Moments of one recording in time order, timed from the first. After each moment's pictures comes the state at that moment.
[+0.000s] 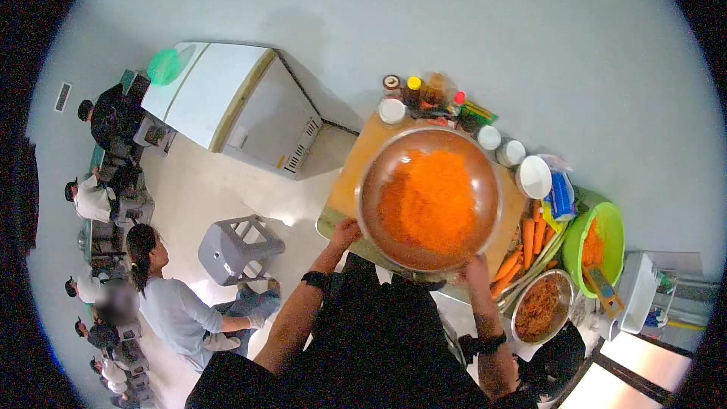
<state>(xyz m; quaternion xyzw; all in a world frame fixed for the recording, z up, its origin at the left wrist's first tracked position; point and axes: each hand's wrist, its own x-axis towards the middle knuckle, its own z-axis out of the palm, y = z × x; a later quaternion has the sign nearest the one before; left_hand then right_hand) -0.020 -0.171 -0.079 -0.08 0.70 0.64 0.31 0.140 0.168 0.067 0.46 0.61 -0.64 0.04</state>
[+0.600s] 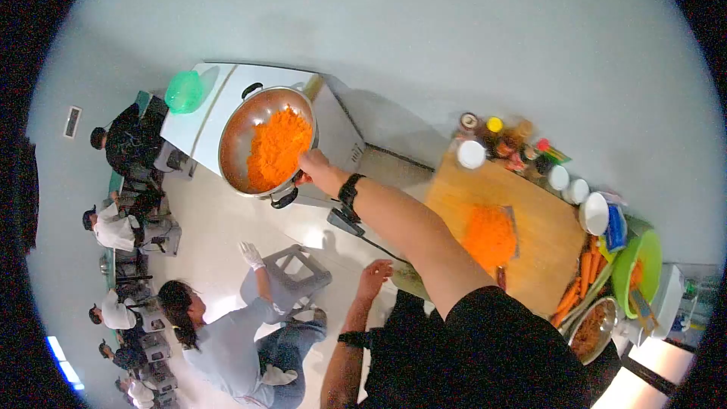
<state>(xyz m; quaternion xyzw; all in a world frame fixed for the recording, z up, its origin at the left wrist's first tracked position) -0.078 -0.294 -0.031 -0.12 0.68 0.67 0.26 -0.397 -0.292 0.081 0.19 0.53 -0.77 0.31</state>
